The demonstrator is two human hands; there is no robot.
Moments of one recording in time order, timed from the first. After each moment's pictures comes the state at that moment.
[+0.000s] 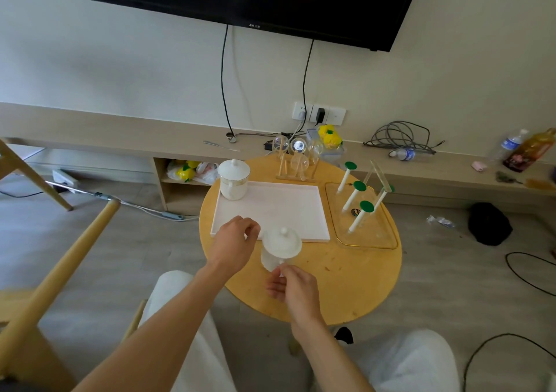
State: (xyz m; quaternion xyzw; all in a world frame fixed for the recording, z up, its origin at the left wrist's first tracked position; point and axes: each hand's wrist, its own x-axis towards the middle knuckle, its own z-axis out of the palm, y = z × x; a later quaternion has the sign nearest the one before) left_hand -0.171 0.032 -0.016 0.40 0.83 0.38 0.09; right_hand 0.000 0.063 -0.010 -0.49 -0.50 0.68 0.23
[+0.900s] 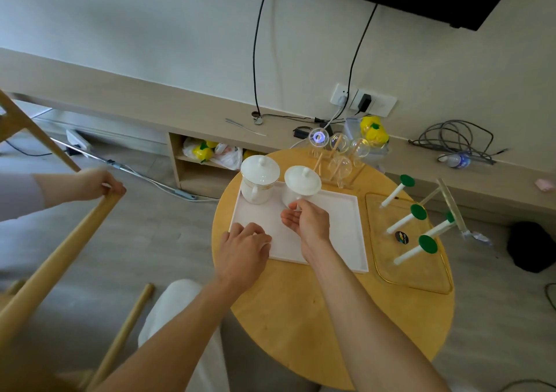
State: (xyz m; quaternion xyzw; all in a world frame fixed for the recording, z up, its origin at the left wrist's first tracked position) left_hand -0.227 0.061 -0.073 0.41 0.88 0.22 0.07; right_hand -0.175 0.203 -0.022 -0.50 -0.48 0.68 0.24
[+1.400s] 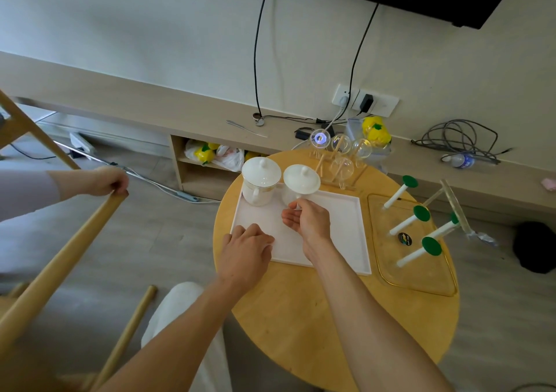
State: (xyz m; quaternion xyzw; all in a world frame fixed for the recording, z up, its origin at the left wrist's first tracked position) left_hand -0.229 0.065 -0.070 0.41 0.88 0.22 0.09; right_hand -0.179 0.208 -0.024 -0.48 -0.50 0.68 0.23
